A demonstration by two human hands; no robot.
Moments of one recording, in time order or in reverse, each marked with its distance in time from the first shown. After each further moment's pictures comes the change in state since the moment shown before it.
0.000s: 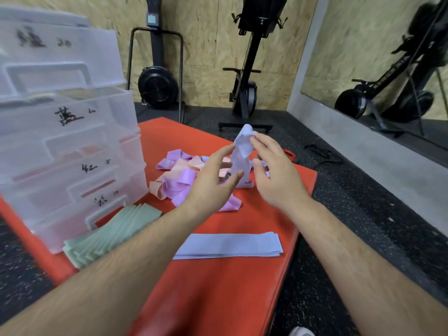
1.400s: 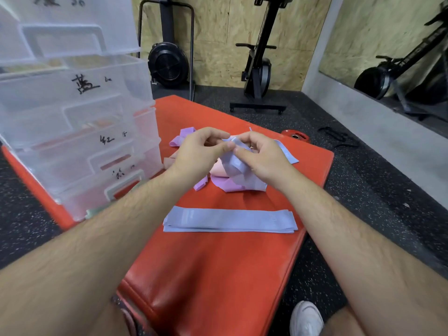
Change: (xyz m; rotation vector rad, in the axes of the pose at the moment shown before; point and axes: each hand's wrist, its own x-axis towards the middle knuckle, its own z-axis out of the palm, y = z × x) left_hand -0.004 0.004 -0.056 -0.038 0.078 -0.263; right_hand 0.004 -0.031 0.047 0.498 -0.235 0.330
